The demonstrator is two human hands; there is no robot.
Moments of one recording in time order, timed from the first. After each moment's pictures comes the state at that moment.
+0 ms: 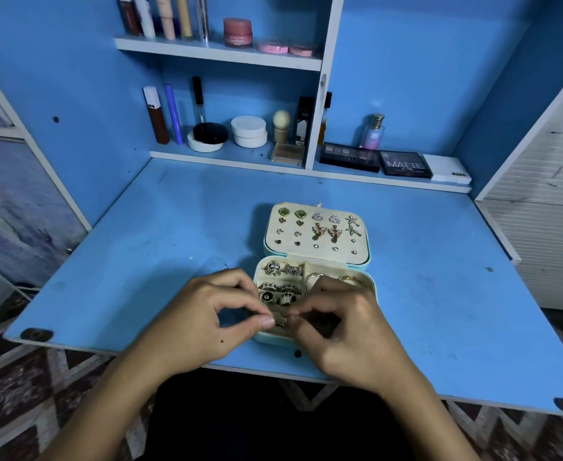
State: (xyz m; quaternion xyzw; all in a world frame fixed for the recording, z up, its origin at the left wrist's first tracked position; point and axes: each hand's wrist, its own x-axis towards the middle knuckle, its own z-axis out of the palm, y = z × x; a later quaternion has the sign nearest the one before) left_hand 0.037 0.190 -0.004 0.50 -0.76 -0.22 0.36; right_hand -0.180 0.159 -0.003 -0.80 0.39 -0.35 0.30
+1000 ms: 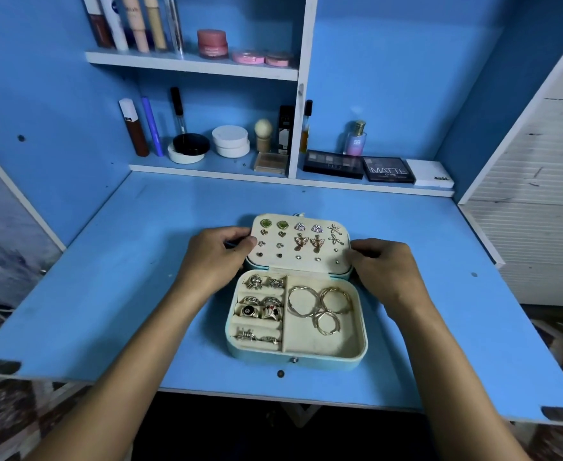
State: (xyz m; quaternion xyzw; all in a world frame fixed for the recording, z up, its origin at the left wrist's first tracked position) left_hand 0.022 0.079 -0.018 0.68 -0.50 -0.31 0.45; right_hand -0.226 0.055 -0.004 -0.52 0.66 -0.36 0.41
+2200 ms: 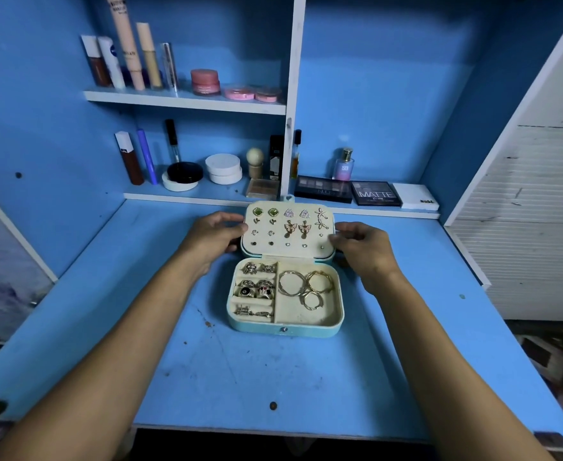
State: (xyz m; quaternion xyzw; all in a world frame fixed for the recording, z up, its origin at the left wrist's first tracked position) left_hand 0.037 -0.002 0.000 0.62 -0.41 -0.44 0.51; right_hand -0.217 -0.014 0.004 -0.46 0.58 -0.45 0.49
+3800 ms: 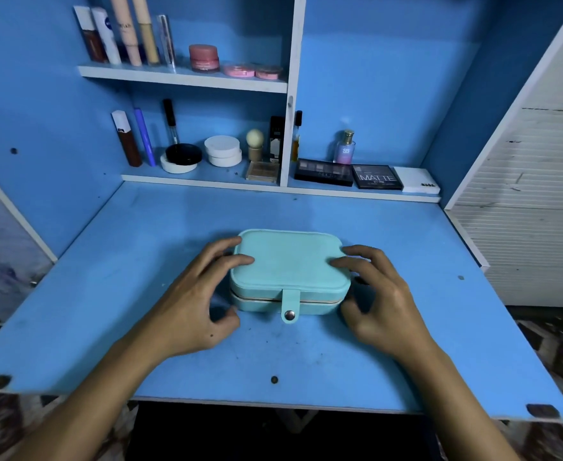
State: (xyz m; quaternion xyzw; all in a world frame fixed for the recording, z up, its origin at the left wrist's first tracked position) left_hand 0.048 0.130 -0.029 0.49 -0.80 -0.09 0.33; right_hand -0.254 0.089 -0.032 -0.80 0.41 -0.42 0.13
